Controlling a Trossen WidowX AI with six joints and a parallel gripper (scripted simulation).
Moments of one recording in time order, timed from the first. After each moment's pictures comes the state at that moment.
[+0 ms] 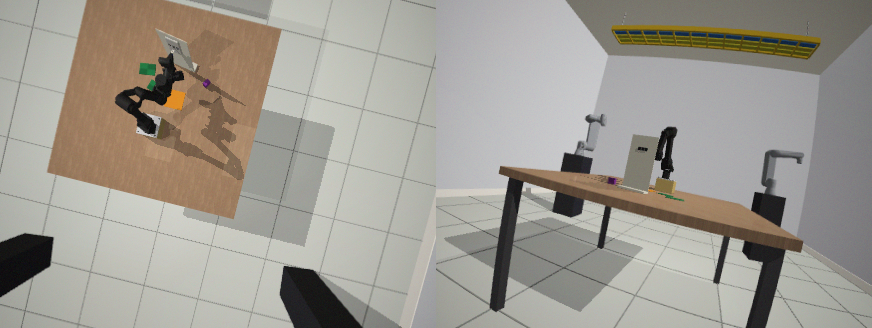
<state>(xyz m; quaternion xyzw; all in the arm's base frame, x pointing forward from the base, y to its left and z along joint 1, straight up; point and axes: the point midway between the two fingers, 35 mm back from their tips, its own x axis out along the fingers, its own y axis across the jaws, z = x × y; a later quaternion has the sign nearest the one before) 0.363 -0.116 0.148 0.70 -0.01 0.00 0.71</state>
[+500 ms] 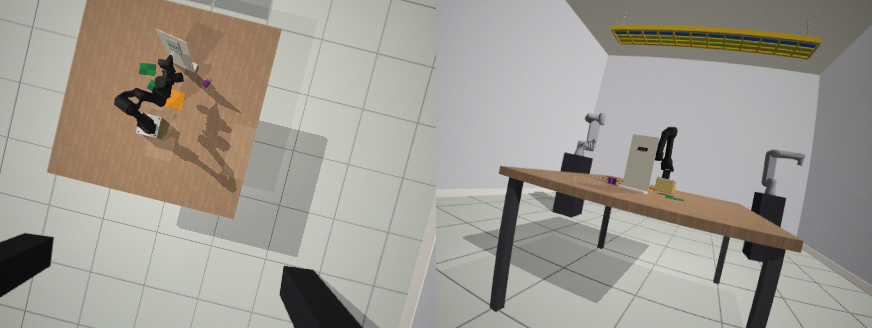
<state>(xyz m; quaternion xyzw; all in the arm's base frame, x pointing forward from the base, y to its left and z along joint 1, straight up) 0.354 -0.115 0.147 0.70 -0.01 0.00 0.71</state>
